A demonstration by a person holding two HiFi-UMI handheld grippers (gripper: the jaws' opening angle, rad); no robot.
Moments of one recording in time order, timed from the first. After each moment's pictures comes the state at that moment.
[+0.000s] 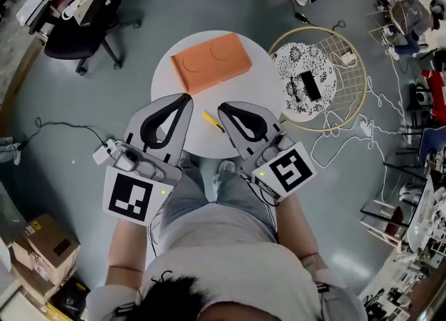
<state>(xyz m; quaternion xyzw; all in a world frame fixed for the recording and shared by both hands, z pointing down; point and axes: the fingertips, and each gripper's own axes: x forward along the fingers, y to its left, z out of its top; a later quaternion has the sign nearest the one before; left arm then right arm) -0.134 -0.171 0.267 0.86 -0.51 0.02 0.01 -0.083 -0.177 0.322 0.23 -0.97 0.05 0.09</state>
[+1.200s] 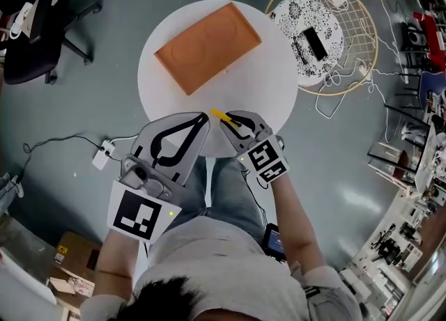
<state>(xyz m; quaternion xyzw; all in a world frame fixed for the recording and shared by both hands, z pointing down) -0.146 -0.226 0.374 0.94 -0.32 0.07 0.08 -0.084 -0.195 0.581 0.28 -0.88 0.16 0.36</state>
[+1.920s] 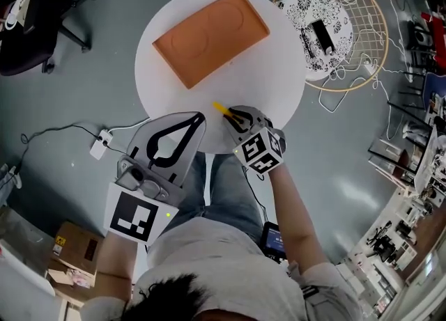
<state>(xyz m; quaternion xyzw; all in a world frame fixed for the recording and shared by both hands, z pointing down) -0.154 -0.224 0.407 0.93 -0.33 0.08 0.12 -0.071 -0.183 0.648 0.24 -0.84 0.13 0.46</state>
